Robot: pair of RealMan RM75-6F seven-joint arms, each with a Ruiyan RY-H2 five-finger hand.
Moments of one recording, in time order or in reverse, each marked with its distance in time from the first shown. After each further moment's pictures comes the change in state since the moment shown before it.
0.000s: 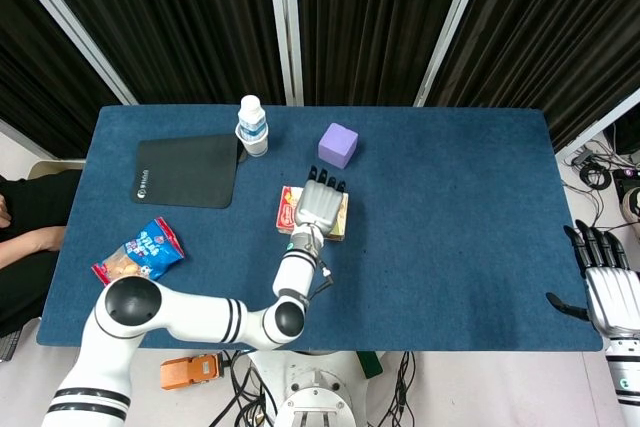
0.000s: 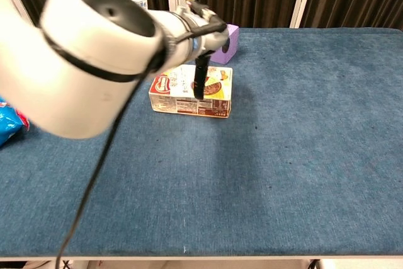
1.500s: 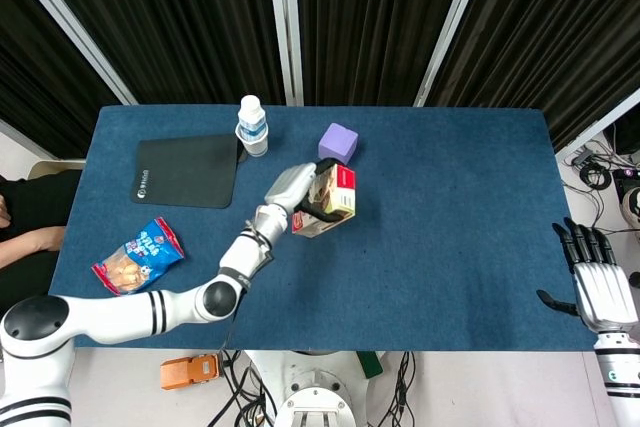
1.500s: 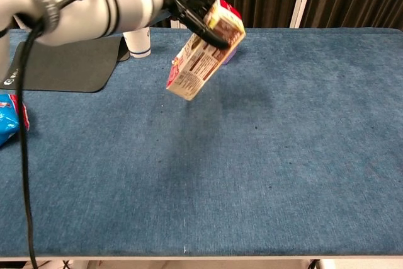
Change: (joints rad) left arm 0.424 0.186 -0.135 -0.130 0.535 -0.403 -1.115; right arm 0.022 -0.011 0.007 -0.029 0.020 -0.042 -0.036
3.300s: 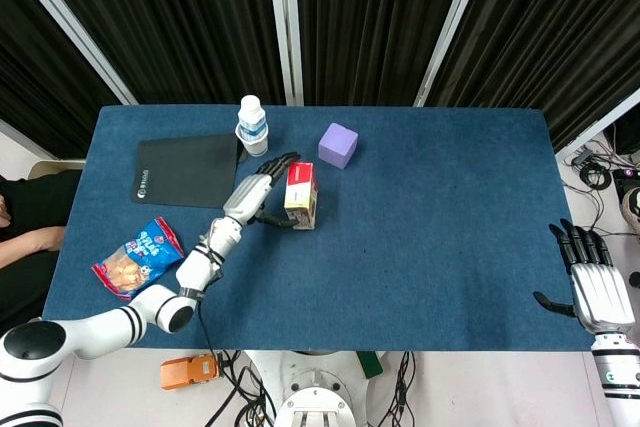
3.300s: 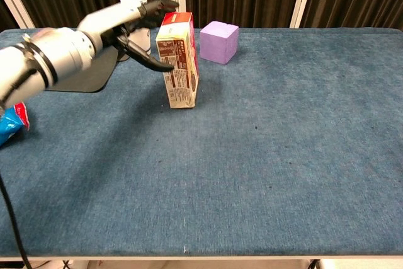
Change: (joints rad) left arm 0.153 -0.028 0.281 0.353 0.752 0.168 -0.678; right arm 0.000 0.013 -0.002 -0.043 0.008 -0.010 -0.004
